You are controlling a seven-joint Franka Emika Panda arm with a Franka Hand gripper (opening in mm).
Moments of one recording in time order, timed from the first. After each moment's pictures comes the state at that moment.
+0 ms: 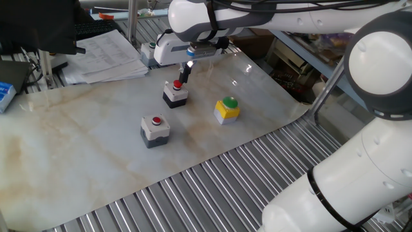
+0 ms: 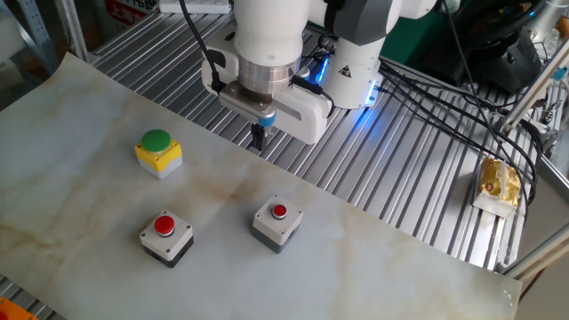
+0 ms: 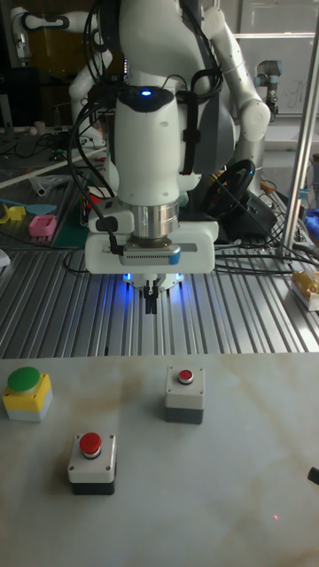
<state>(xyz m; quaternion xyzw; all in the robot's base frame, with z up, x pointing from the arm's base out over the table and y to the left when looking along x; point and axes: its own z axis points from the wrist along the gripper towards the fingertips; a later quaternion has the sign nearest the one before) 0.499 0.000 0.299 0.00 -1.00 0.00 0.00</state>
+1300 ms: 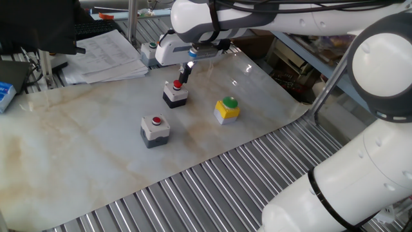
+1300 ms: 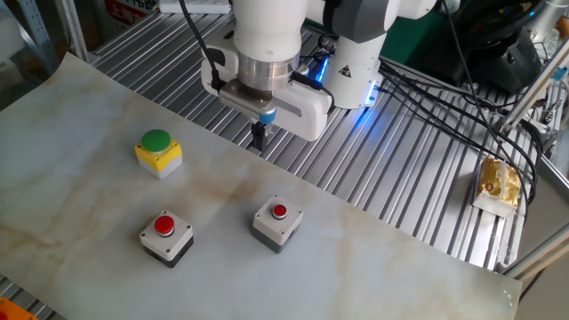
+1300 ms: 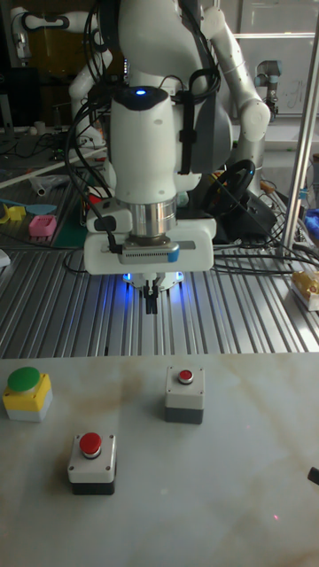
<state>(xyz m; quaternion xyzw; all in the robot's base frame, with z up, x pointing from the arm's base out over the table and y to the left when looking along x) 0.498 0.000 0.298 0.01 -1.00 -0.01 -0.01</state>
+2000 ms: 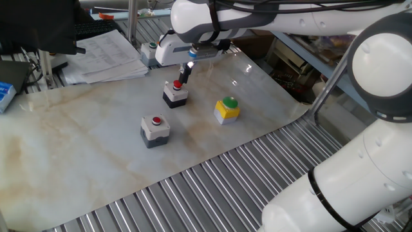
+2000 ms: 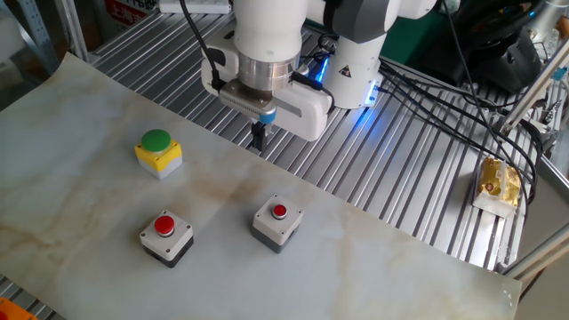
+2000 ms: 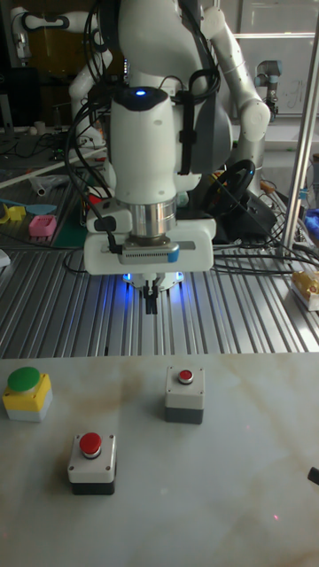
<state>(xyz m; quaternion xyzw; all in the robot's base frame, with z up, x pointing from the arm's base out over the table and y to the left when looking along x) 0.498 0.000 0.298 0.01 -1.00 -0.01 -0.01</state>
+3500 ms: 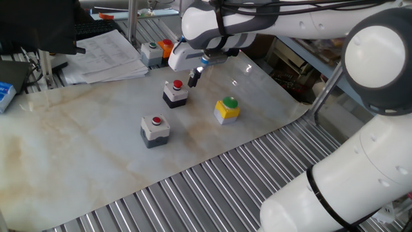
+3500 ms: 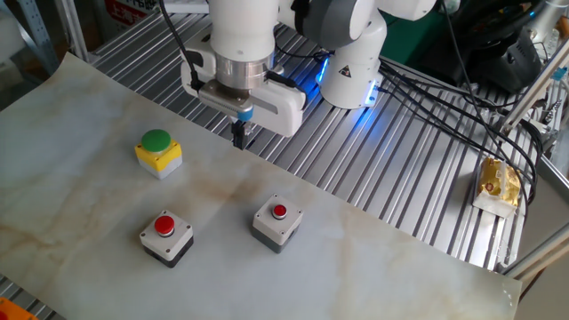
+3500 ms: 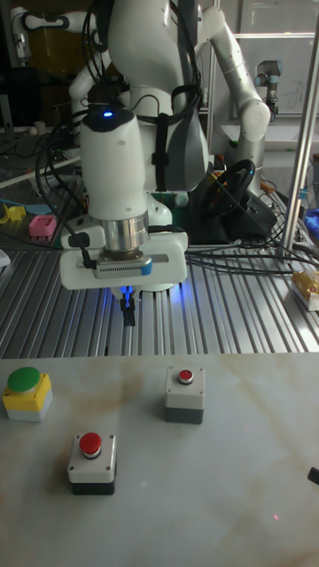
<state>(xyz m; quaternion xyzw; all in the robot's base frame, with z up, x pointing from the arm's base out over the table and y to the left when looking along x) 0.497 -0.040 0.272 0.03 -1.00 -0.02 -0.02</state>
